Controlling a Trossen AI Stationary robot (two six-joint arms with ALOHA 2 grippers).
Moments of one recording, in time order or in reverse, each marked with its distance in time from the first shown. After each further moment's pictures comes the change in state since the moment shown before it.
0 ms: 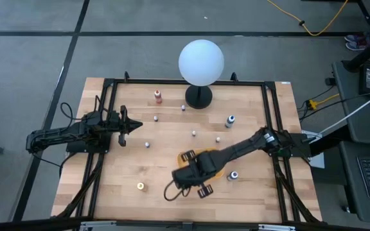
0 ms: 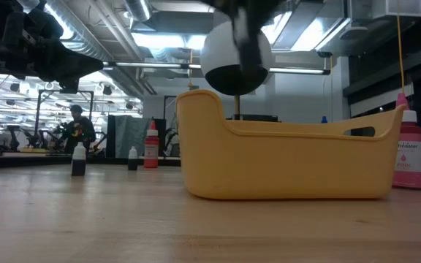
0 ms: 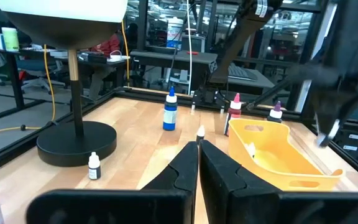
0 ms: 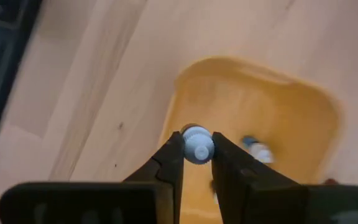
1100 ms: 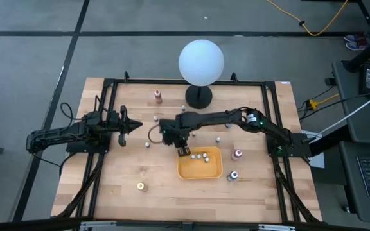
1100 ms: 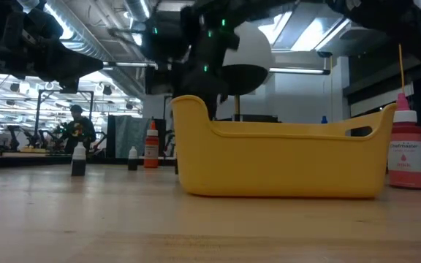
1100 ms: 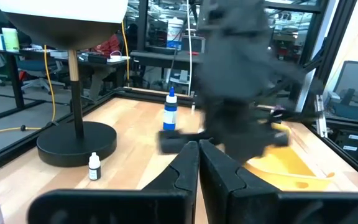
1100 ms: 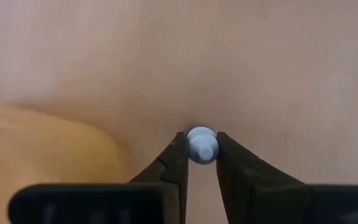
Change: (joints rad) left arm 0.000 -0.002 0.000 -0.001 0.000 0.000; right arm -0.413 0.110 -0.157 0.334 -0.189 -0.219
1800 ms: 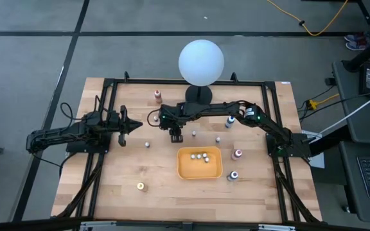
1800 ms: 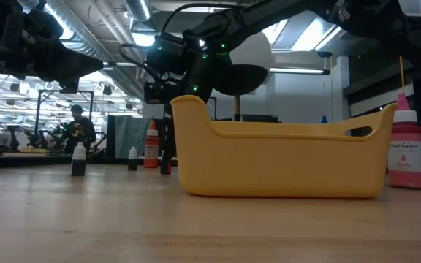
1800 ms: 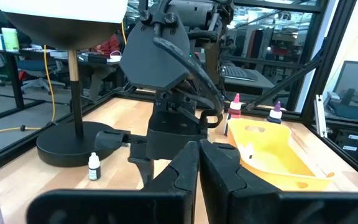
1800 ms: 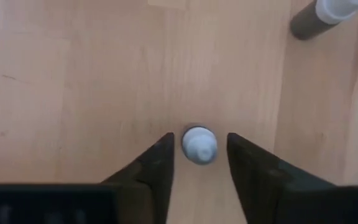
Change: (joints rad) left arm 0.000 0.000 0.000 0.000 0.000 0.000; right arm -0.129 0.035 -0.028 0.221 0.084 0.028
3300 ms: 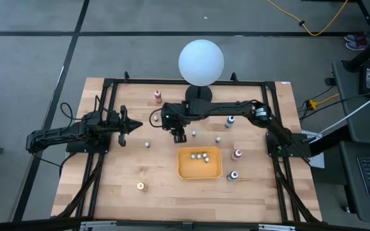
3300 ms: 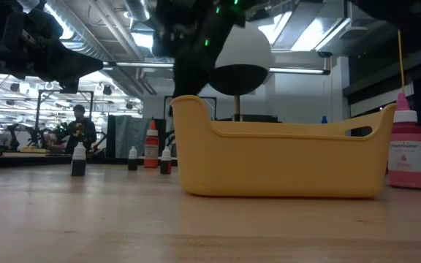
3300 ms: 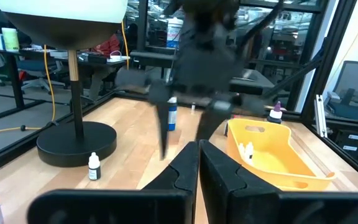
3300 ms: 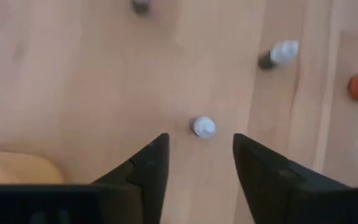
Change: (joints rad) left arm 0.000 0.000 0.000 0.000 0.000 0.000; right arm 0.048 -0.152 0.002 -0.092 0.070 -0.027
